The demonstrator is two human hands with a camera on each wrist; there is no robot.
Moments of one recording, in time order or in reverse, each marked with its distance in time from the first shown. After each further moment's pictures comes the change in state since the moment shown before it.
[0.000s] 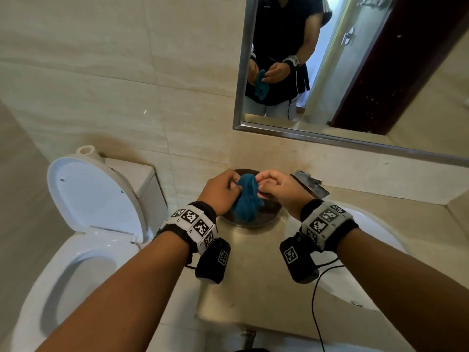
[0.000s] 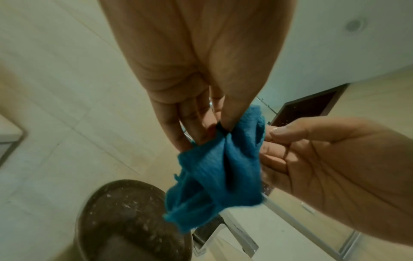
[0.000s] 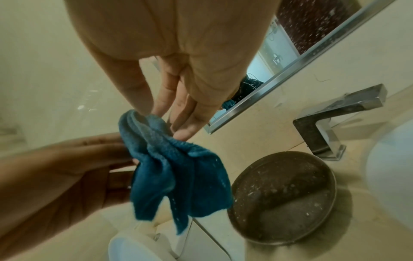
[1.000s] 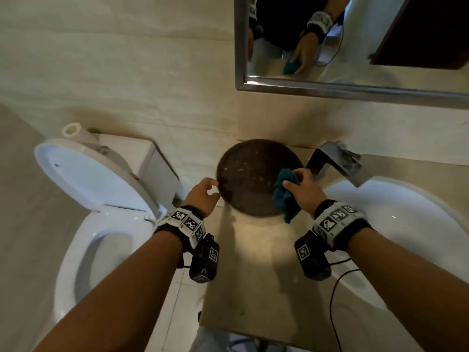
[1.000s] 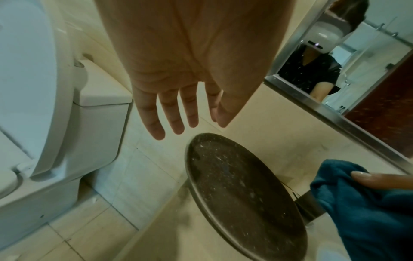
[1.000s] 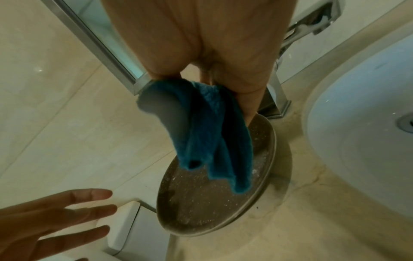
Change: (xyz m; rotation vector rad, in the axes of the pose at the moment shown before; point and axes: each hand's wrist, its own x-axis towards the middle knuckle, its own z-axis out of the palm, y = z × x) left_hand 0.074 -0.126 0.038 0.149 -0.098 -0.500; right_hand 0.094 0.127 -0.042 -0.261 0.264 0.384
